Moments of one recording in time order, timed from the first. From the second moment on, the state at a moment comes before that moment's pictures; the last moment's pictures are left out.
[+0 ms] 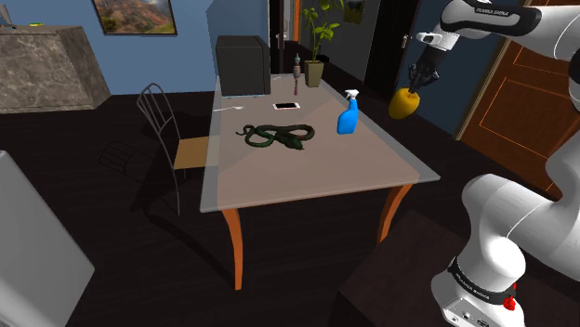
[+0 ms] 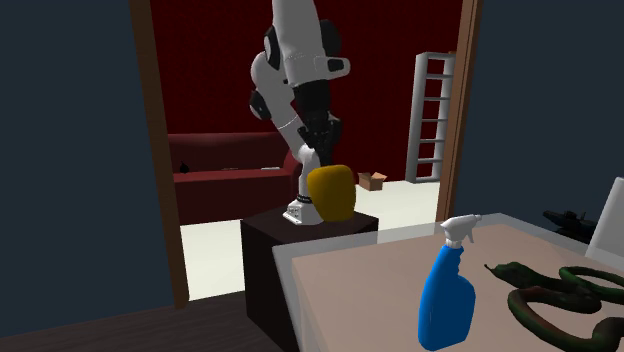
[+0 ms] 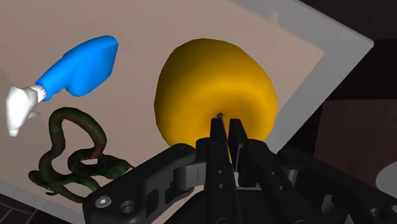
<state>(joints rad) 1.23 -0.63 -1.65 -1.46 -0.44 1.64 -1.91</state>
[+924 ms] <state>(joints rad) 1.50 -0.65 -1.74 -1.42 -0.46 1.70 -1.75</state>
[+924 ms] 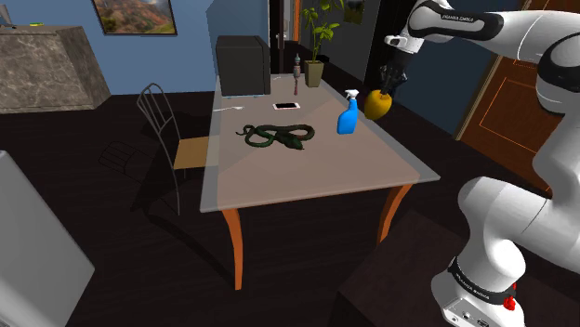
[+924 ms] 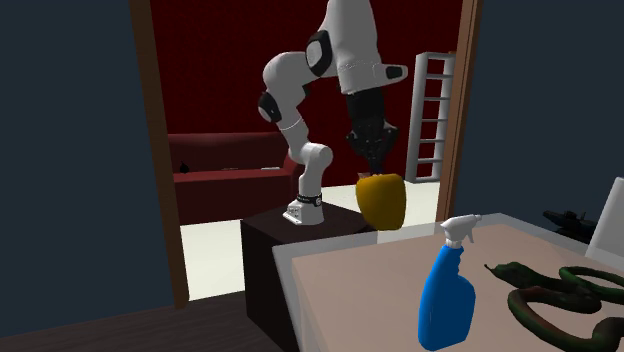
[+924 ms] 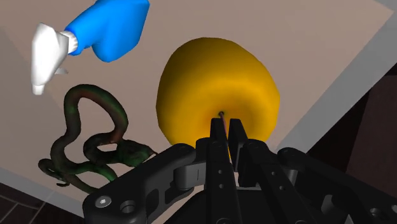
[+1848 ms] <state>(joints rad) 1.89 -0.77 -1.91 -1.30 -0.57 1.77 -1.56</state>
